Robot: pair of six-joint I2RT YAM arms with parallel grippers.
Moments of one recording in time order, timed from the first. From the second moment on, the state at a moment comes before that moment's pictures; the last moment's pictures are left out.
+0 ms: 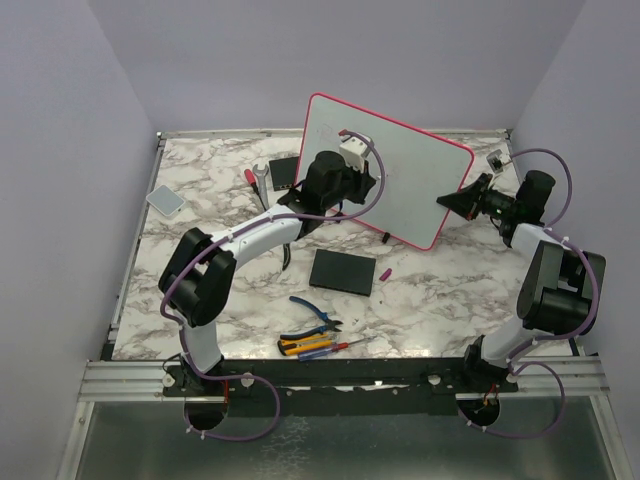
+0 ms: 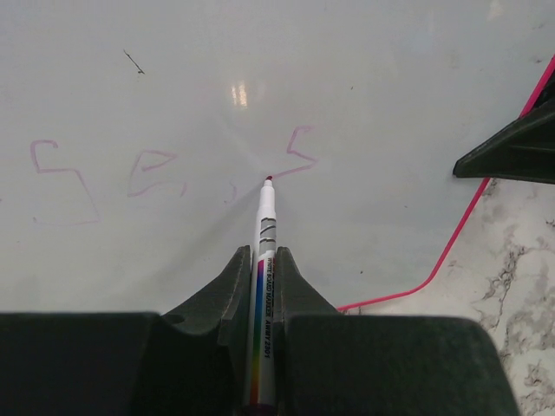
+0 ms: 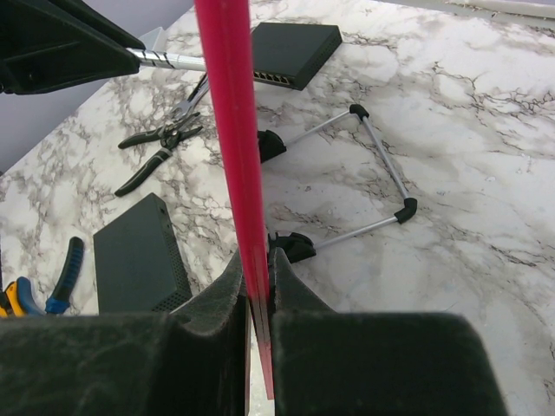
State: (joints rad) left arm -0.70 1.82 1.36 0.25 0.07 -0.18; right arm -0.31 1.62 0.86 0.44 -1.24 0.06
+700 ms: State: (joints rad) left arm -0.69 1.68 1.39 0.17 0.07 -0.13; right arm -0.31 1.62 0.86 0.44 -1.24 0.06
